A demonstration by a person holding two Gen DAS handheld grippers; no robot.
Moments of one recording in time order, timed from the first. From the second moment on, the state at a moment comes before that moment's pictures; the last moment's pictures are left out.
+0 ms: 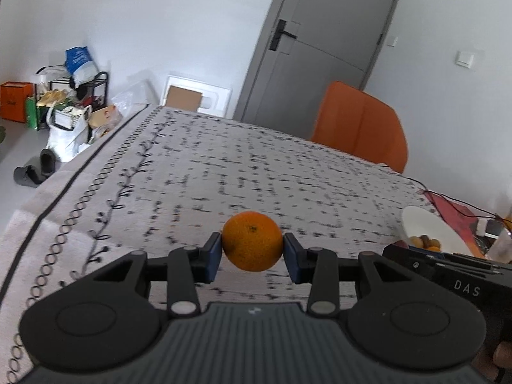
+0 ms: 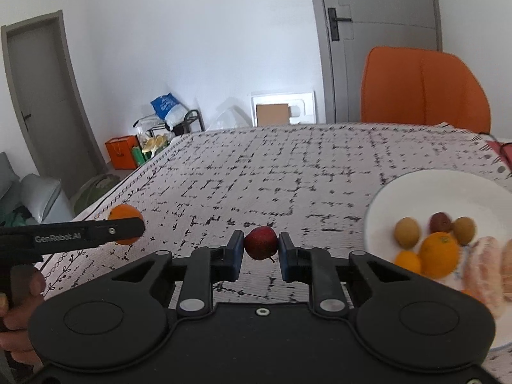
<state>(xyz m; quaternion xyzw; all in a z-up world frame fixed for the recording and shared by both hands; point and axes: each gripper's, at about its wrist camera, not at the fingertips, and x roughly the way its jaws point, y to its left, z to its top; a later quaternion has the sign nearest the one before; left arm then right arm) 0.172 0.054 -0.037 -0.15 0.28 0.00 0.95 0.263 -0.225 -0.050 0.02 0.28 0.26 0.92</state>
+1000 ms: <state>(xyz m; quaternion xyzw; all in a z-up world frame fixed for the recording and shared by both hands) 0.169 -0.042 -0.022 -0.10 0.28 -0.06 0.95 0.232 -0.332 -0.051 0.07 0.25 0.18 0.95</state>
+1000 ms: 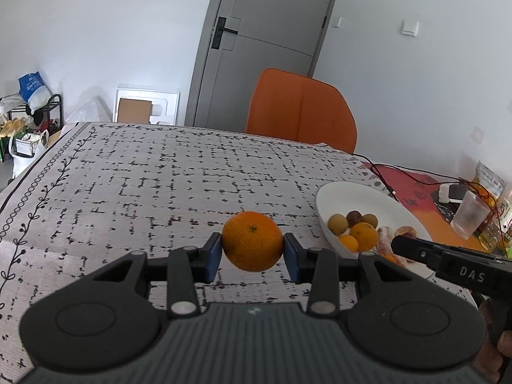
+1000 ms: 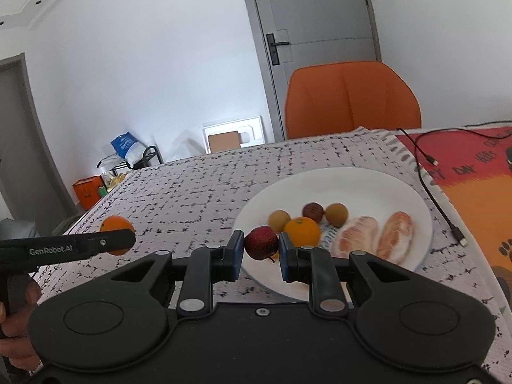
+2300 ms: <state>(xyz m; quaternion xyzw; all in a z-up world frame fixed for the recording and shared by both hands) 0.205 -0.169 -0.020 -0.01 0.29 -0.16 0.94 0.215 -0.433 -0.073 0.17 0.23 0.14 0.95</state>
